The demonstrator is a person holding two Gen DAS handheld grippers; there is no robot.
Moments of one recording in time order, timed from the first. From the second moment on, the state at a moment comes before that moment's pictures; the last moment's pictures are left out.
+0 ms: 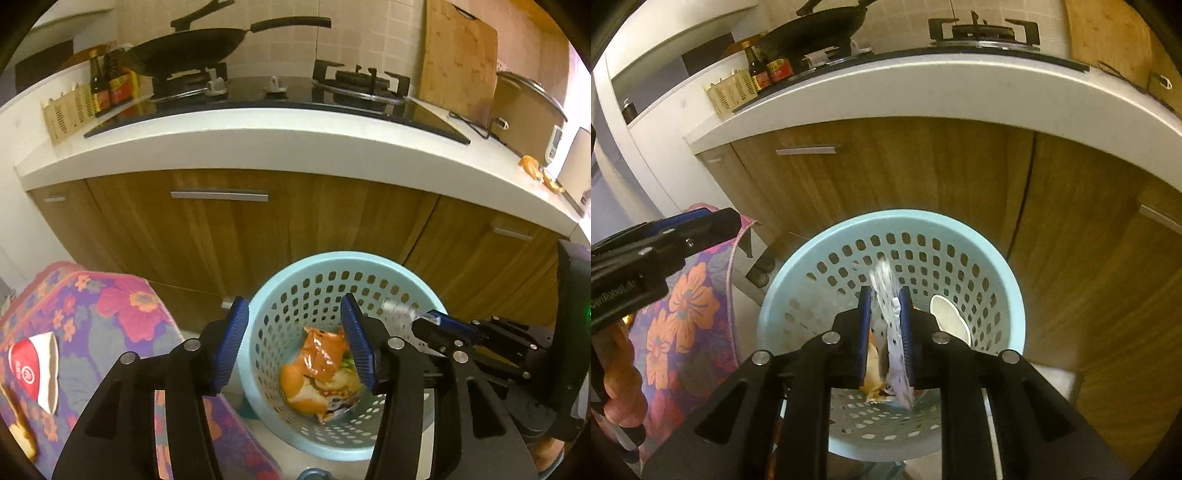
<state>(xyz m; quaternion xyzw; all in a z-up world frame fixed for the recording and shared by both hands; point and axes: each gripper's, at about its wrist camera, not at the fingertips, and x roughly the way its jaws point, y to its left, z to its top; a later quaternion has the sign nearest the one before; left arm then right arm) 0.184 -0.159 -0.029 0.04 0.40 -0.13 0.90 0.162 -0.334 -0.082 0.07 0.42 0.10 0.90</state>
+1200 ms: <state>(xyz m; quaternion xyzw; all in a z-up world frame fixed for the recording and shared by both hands) 0.019 0.125 0.028 -0.12 0.29 0.15 0.94 0.132 -0.088 -0.019 -0.04 0.32 0.32 0.89</state>
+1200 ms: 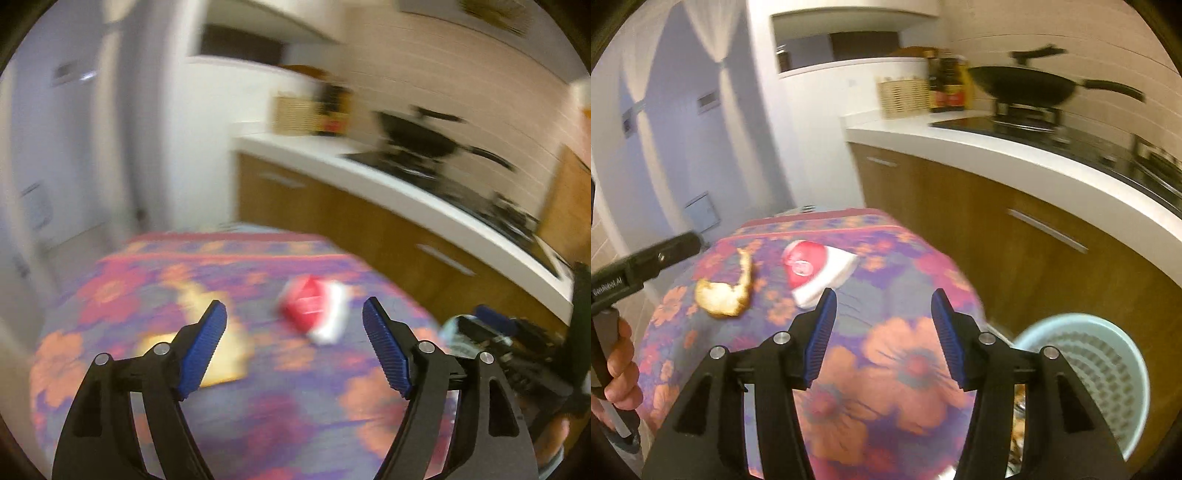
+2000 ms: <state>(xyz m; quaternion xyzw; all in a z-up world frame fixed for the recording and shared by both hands) -0.008 0.224 -0.057 -0.18 0.34 0.31 0.87 0.153 0.077 -0.087 -0.20 0.34 0.34 0.85</state>
